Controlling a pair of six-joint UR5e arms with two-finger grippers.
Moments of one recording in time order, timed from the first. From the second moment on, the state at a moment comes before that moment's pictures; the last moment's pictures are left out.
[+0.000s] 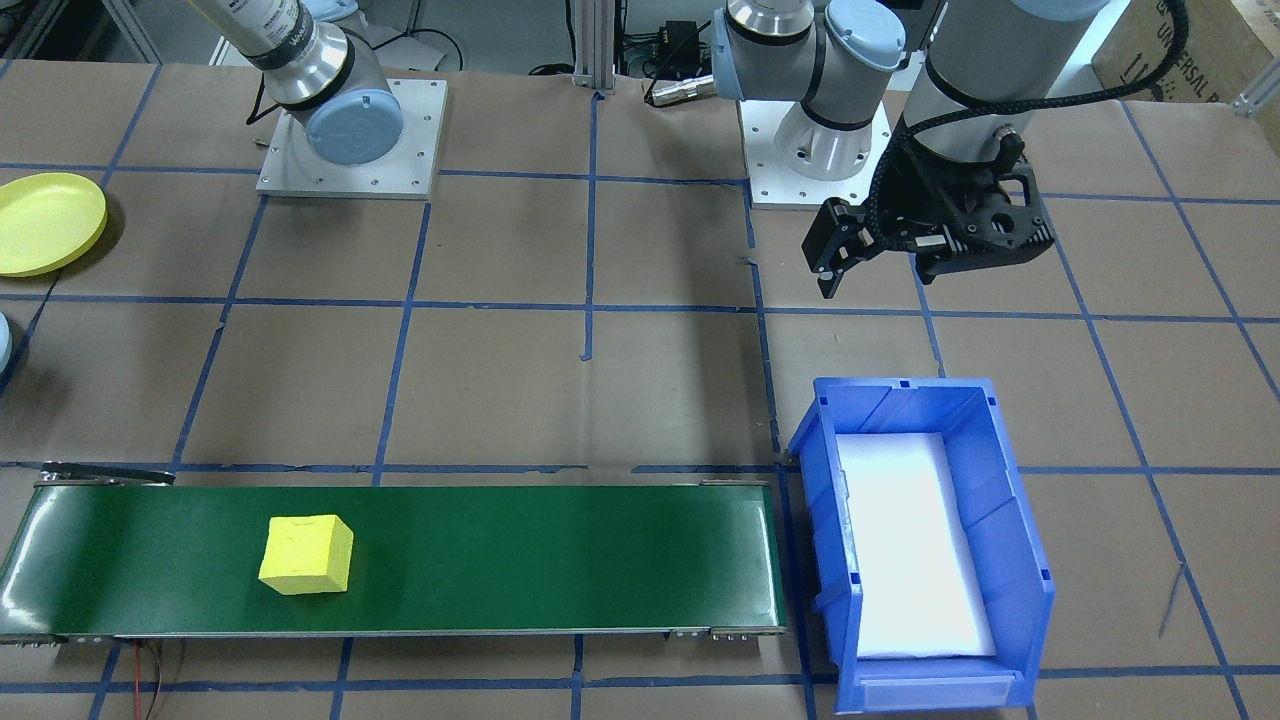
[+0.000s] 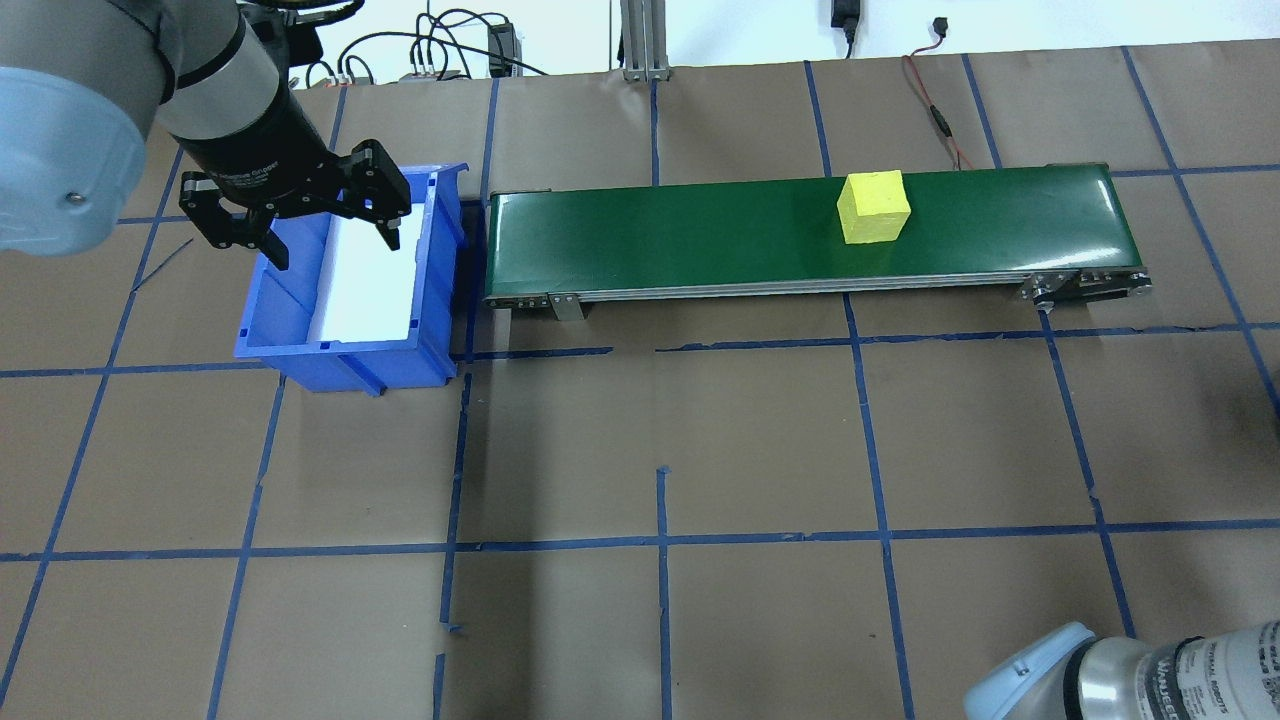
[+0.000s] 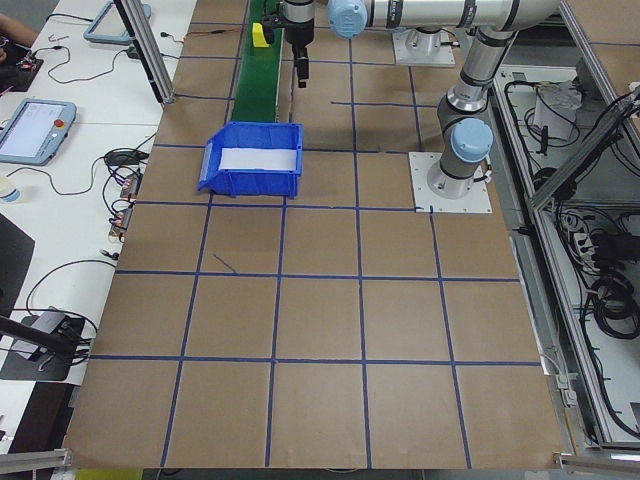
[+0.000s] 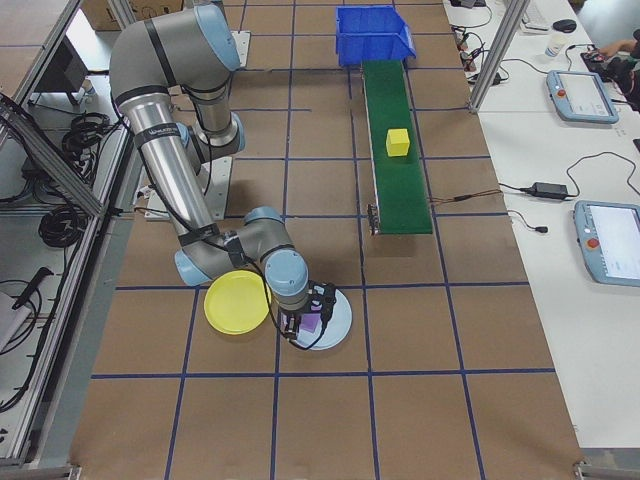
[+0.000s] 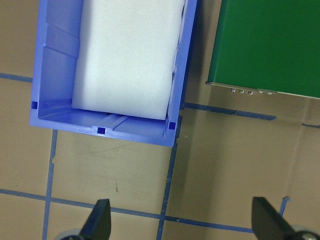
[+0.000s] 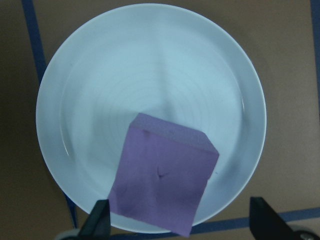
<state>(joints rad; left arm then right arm) -1.56 -1.59 -1.59 -1.52 1.60 -0.16 0.44 -1.19 1.79 -2.16 -1.51 -0.99</state>
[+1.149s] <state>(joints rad) -1.56 -1.58 -1.59 -1.52 1.59 -0.15 1.09 -1.26 1.61 -2.08 -1.36 -0.43</state>
